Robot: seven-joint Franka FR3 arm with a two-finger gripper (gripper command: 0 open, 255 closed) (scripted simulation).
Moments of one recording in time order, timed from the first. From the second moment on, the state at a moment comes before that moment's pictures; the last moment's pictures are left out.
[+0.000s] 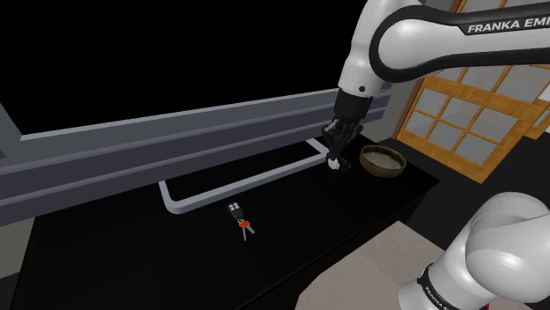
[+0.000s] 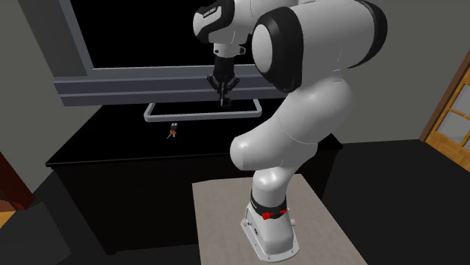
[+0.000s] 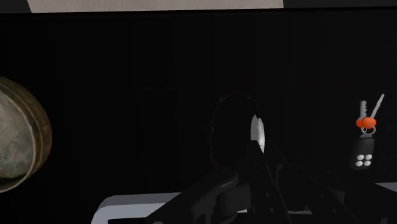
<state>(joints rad) 0.01 -0.63 0.11 -2.46 0.18 1.85 0.21</state>
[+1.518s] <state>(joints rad) -0.20 -0.47 -0.35 -2.25 -0.06 1.75 -0.34</state>
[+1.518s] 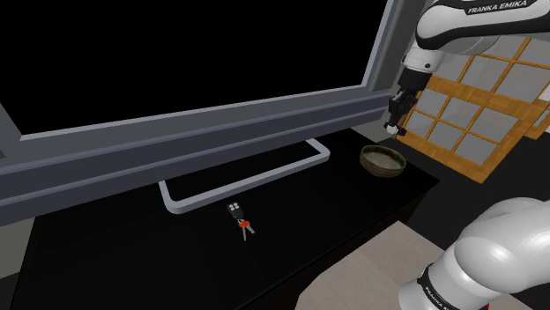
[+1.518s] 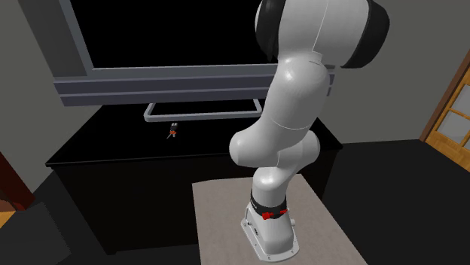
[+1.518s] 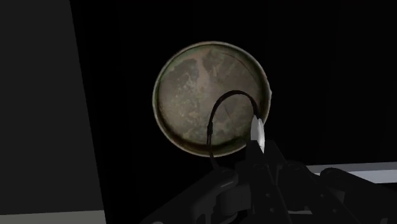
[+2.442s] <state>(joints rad) -0.20 -0.43 -0.38 -2.38 -0.07 1.93 -0.37</state>
